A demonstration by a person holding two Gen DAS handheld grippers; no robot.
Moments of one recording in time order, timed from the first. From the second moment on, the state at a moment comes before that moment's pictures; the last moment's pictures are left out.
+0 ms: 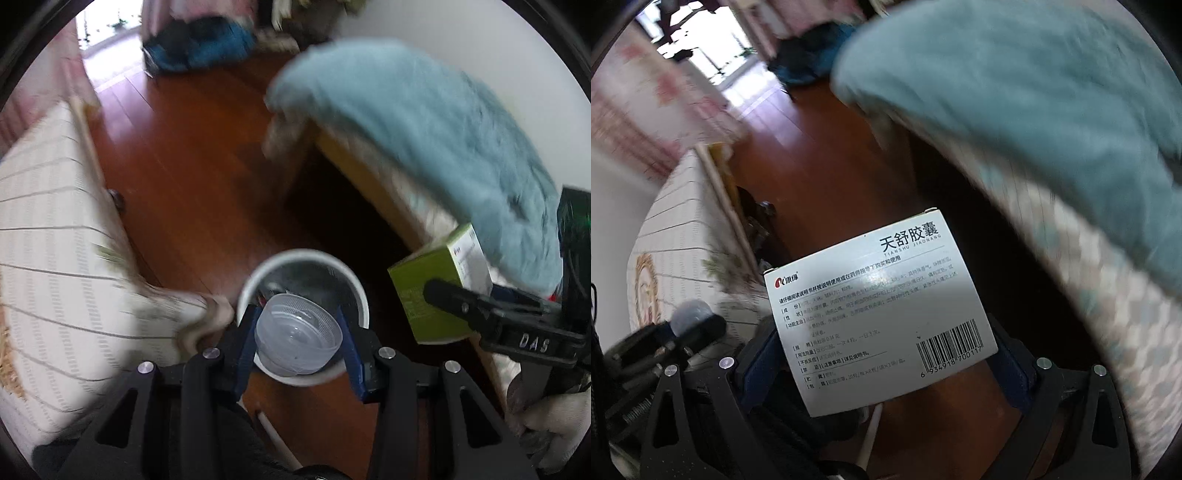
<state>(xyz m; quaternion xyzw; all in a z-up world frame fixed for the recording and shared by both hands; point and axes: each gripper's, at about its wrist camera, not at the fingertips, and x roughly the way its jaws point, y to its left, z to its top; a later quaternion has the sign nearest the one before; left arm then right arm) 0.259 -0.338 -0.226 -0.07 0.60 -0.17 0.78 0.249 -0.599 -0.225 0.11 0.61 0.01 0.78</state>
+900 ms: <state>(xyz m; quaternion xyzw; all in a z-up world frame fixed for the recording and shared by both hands) 0.248 -0.356 -0.230 0.01 0.61 -0.11 0.79 0.251 -0.608 -0.268 0.08 0.65 -0.03 0.75</state>
